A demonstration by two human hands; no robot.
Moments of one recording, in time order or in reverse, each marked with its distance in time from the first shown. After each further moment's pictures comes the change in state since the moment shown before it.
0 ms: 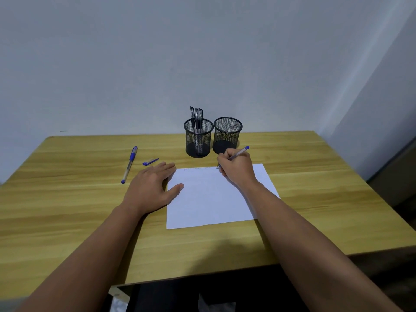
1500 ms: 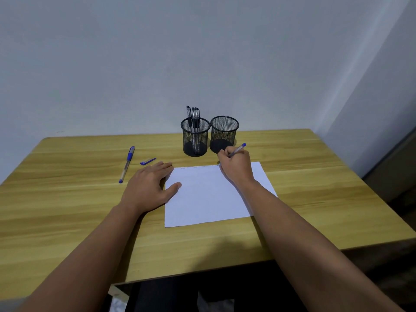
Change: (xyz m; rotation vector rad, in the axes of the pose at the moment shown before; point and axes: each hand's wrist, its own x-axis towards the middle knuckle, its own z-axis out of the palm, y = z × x) left_hand 0.000 -0.002 0.003 -0.019 0.018 0.011; right_hand -0.005 -0.009 -0.001 -0.148 0.088 -0.084
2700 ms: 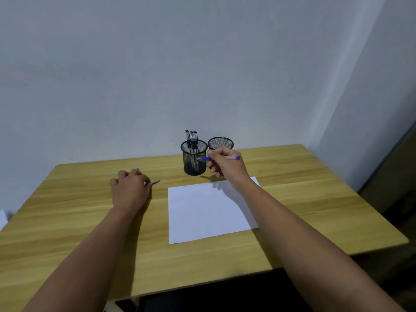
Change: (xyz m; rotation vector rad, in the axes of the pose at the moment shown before) left_hand 0.029 -0.033 -0.031 0.407 0.070 -0.389; right_hand -0.005 -0.085 -0.019 0.400 -0.179 0.188
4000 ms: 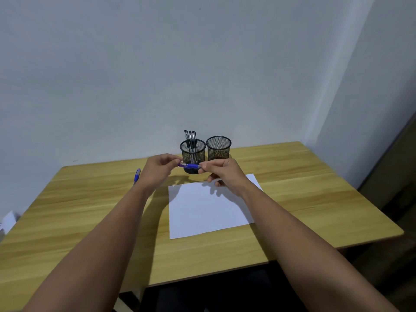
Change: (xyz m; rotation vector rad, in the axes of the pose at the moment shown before) left_hand 0.011 0.073 -0.058 -1.216 -0.251 -0.018; right_hand -0.018 0.016 -0.013 -0.035 -0.200 0.076
